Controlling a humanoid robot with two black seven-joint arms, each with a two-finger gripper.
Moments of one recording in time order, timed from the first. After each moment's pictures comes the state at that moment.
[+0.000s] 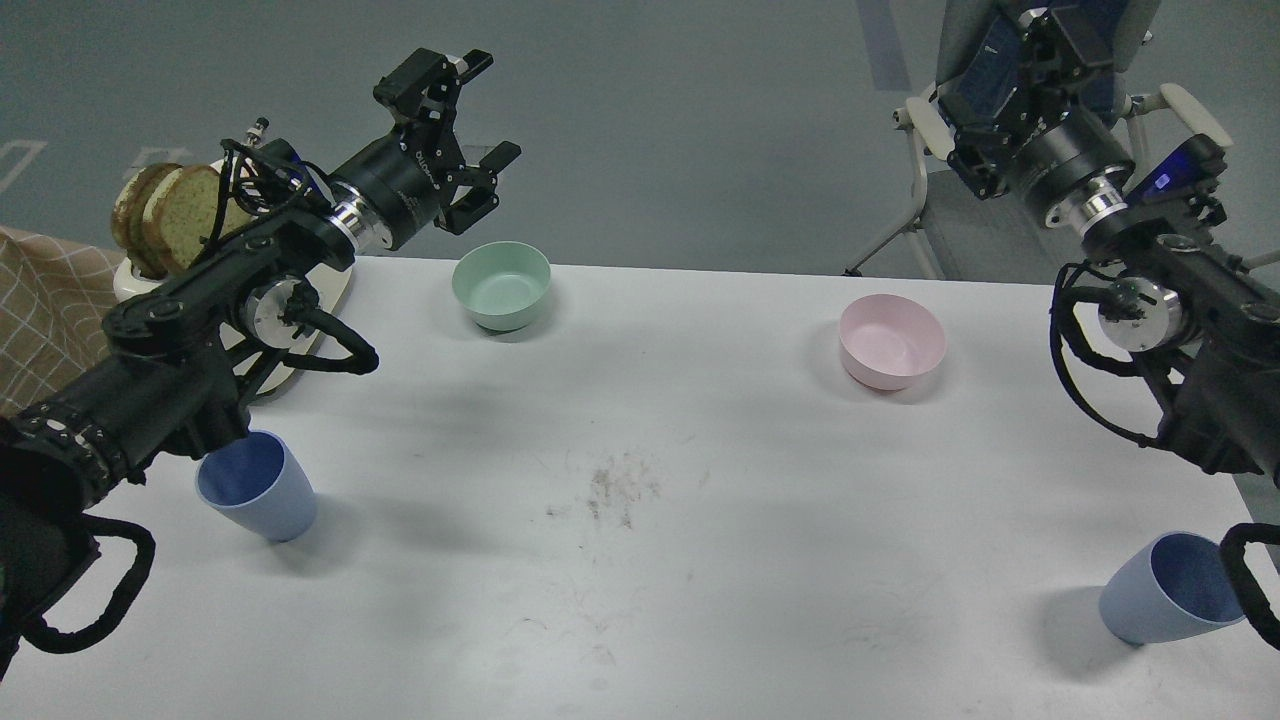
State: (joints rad) left arm -0.88 0.34 -0.62 -0.67 0.36 -0.47 -0.36; right arm 0.99 -0.25 0.51 0.43 -0.29 0.42 0.49
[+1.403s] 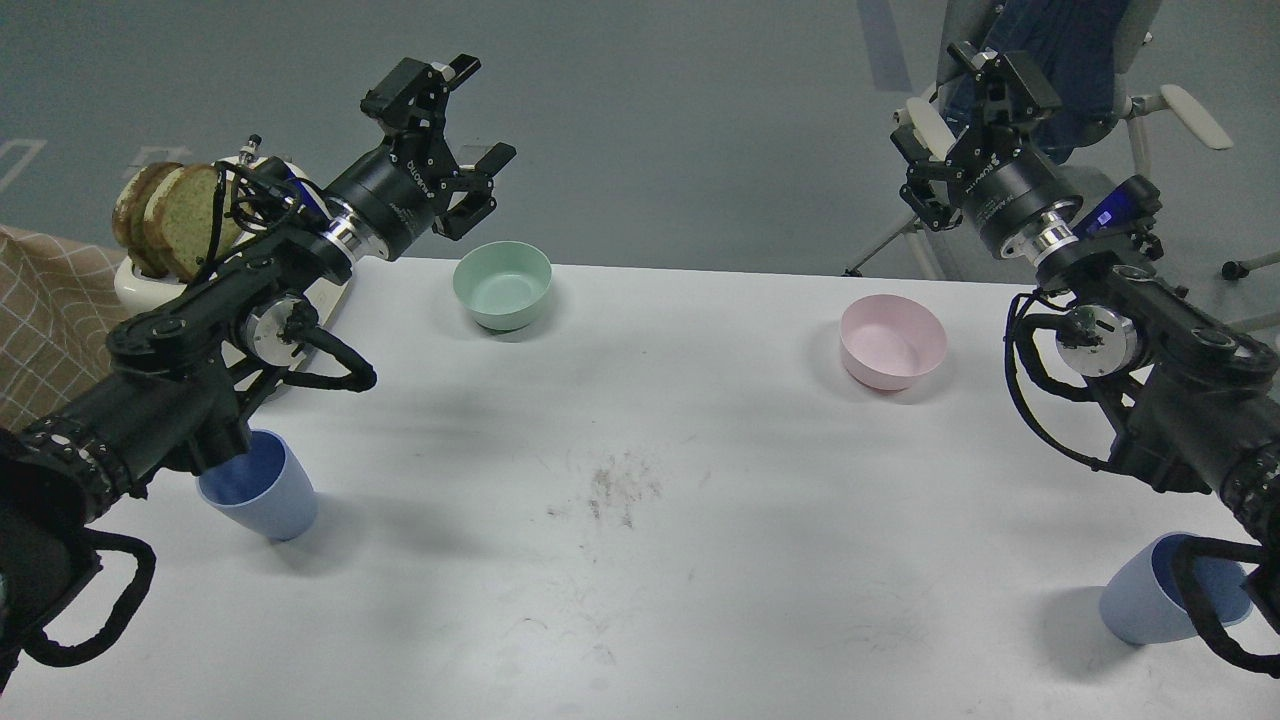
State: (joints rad) left arm -0.87 0.34 -0.62 -0.66 0.36 -0.49 -0.45; right arm 0.98 -0.19 0.55 0.38 -0.28 0.49 0.49
